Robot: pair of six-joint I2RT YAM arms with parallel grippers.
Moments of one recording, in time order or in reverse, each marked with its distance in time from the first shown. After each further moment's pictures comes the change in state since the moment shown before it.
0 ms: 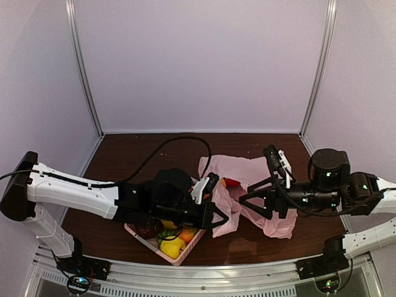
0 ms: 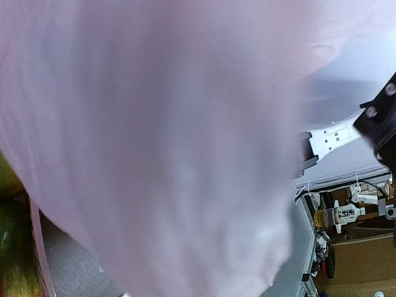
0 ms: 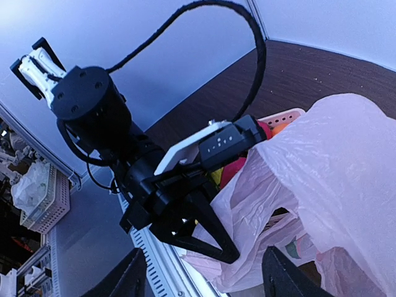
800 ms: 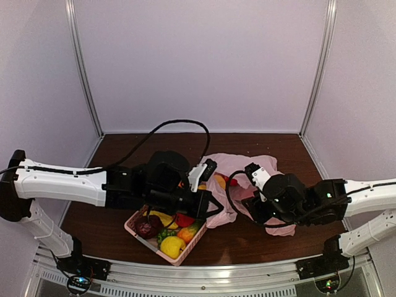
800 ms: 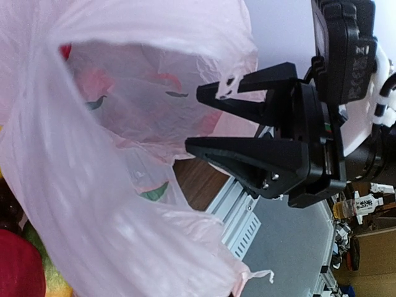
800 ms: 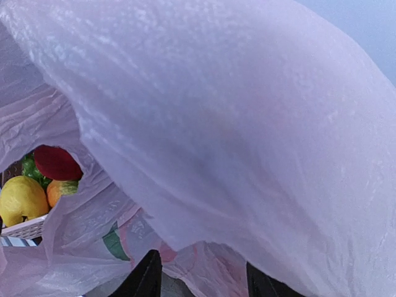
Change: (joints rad) left arm 0.018 -0.054 0.143 -0.255 -0.040 0.127; right arm 0.061 0.264 -0.024 -0.155 0.544 -0.046
